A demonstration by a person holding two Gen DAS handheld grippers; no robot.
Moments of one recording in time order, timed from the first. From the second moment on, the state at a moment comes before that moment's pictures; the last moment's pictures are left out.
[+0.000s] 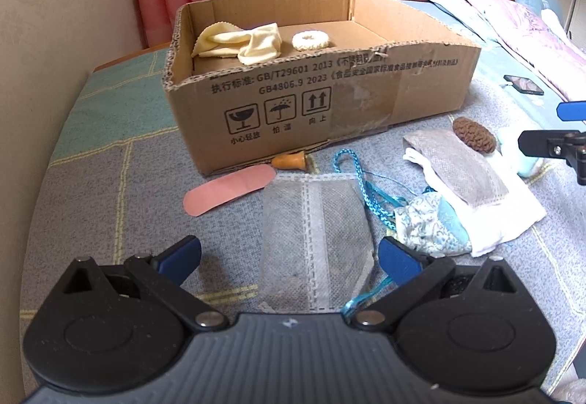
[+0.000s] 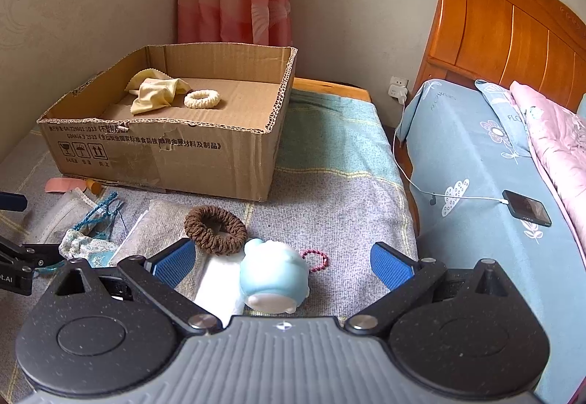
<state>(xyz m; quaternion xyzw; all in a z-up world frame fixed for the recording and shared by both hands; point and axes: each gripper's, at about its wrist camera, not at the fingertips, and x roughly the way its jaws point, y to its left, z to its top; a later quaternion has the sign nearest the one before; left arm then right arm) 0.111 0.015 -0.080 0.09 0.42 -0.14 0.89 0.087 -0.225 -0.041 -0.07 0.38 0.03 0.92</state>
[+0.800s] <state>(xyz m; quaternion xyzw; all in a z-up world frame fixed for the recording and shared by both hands) 0.110 0.011 -0.072 0.07 0.40 -0.16 0.90 0.097 -0.230 -0.072 -0.03 0.40 0.05 0.91</state>
